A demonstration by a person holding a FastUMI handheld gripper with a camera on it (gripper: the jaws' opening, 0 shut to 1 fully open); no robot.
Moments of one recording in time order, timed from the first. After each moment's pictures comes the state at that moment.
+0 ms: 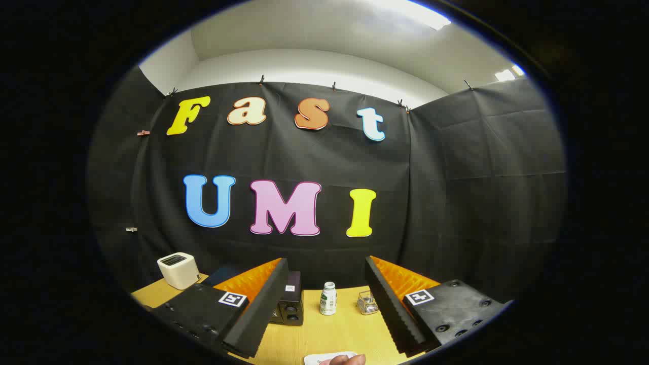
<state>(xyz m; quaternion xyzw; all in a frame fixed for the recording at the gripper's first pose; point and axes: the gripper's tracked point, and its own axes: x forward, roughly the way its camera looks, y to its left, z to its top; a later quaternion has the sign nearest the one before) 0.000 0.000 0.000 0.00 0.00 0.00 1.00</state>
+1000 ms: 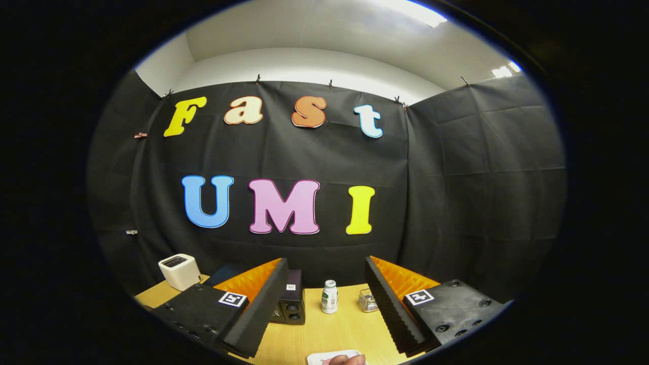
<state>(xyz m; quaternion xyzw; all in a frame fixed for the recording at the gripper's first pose) 0.000 0.000 -0.002 0.01 0.01 0.00 1.00</state>
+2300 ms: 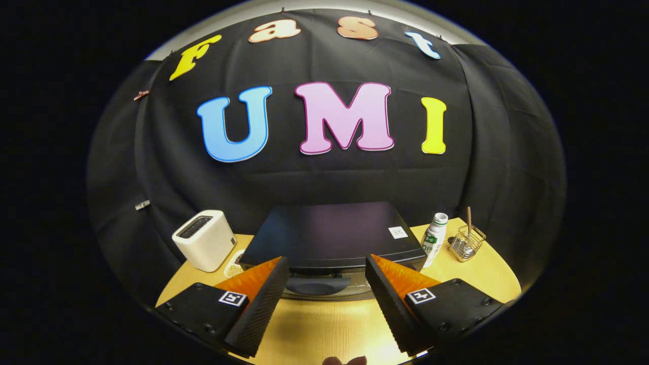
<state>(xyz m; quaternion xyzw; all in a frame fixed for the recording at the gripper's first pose) 0.135 0.244 -0.228 0.03 0.23 0.07 0.97</state>
